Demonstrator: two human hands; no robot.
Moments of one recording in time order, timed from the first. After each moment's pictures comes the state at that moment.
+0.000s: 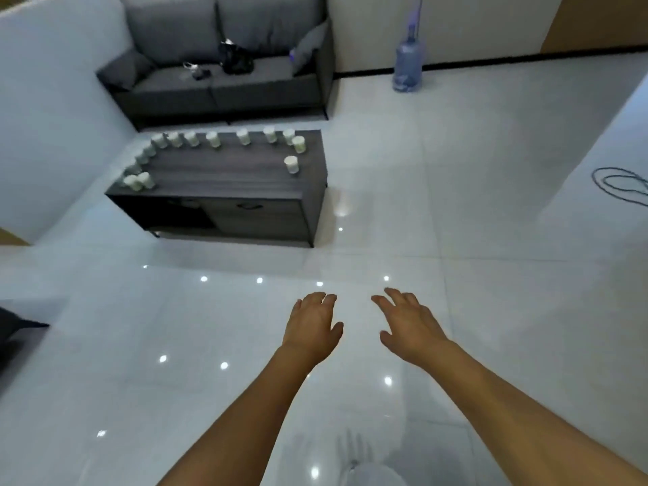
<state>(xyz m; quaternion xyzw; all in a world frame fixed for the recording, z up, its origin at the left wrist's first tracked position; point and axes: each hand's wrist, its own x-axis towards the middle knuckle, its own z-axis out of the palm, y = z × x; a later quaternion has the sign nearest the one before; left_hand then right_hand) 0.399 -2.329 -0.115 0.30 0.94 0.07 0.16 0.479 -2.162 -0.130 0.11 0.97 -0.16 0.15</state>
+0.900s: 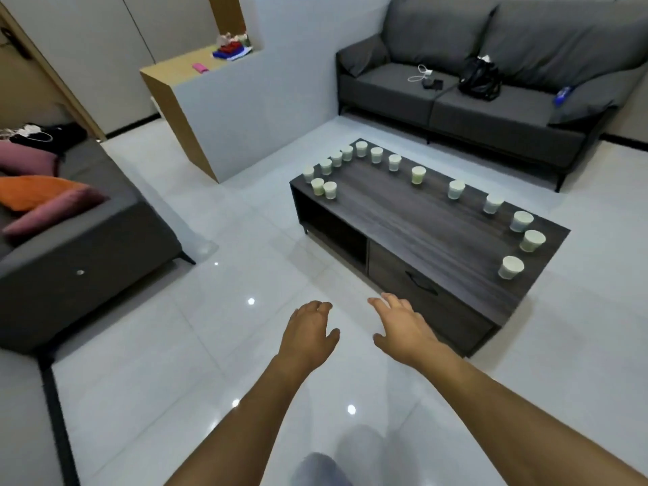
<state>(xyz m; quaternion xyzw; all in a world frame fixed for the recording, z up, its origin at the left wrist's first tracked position) -0.074 -2.605 -0.104 -0.05 0.98 0.16 0.12 -0.121 -2.425 -0.115 -0.19 0.96 -0.13 0.19</state>
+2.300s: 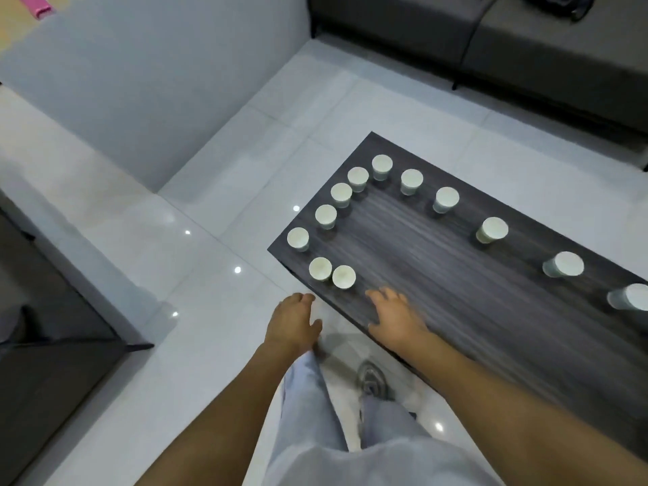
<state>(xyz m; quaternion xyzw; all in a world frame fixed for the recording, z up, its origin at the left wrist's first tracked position) -0.845 -2.860 -0.223 -0.04 0.95 0.16 0.27 -0.869 -2.662 -0.241 -0.06 0.92 -0.17 0.36</state>
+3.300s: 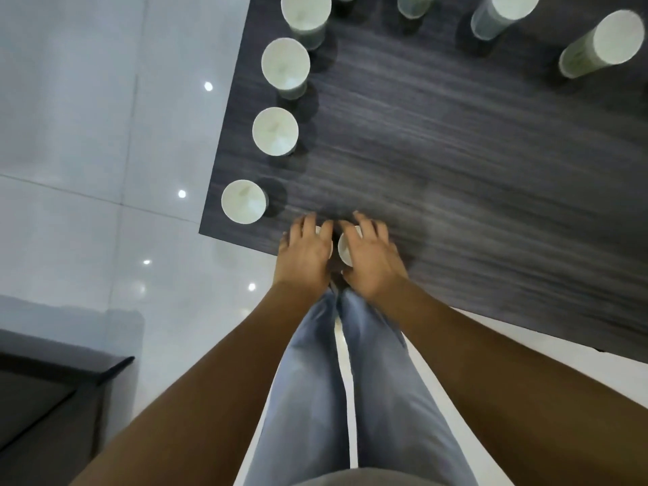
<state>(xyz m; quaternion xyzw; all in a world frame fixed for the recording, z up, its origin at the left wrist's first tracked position) -1.018 -2.884 -0.482 0.20 0.91 0.04 0.37 -0.978 -2.765 -0.493 0.11 0.90 -0.22 0.37</state>
